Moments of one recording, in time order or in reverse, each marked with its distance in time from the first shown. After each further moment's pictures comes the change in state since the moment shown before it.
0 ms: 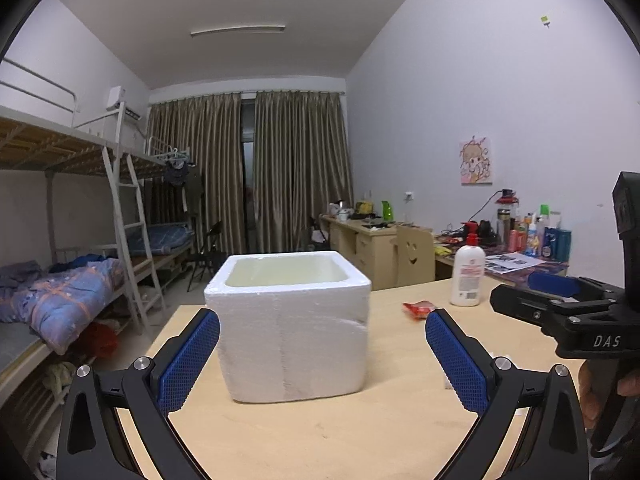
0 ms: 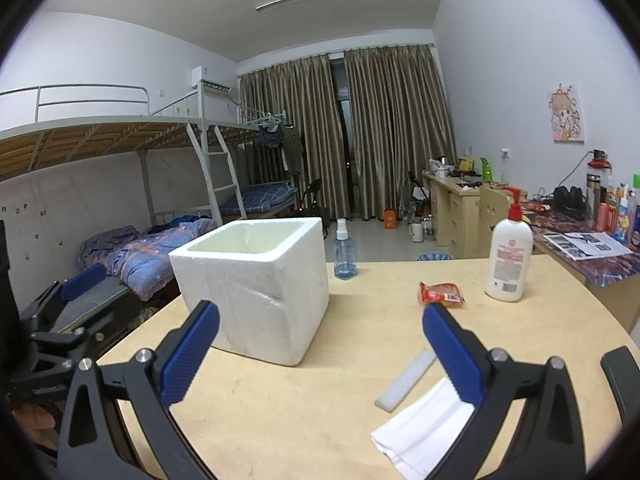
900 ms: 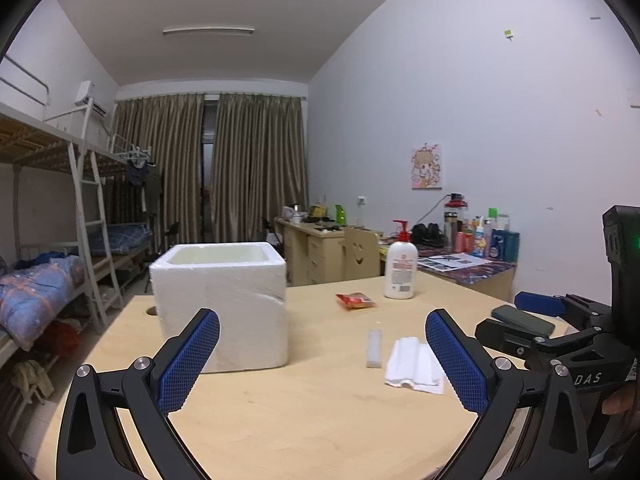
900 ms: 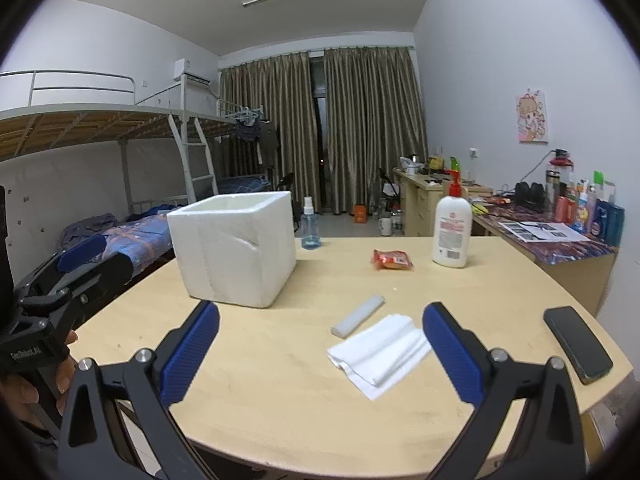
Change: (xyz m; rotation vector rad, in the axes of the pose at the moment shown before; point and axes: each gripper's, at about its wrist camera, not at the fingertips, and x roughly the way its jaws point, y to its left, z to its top) left arm -0.065 -0.043 -0.021 -0.015 -0.023 -0.168; right arm -0.072 -0.010 -0.037 -0.021 0.024 -0.114
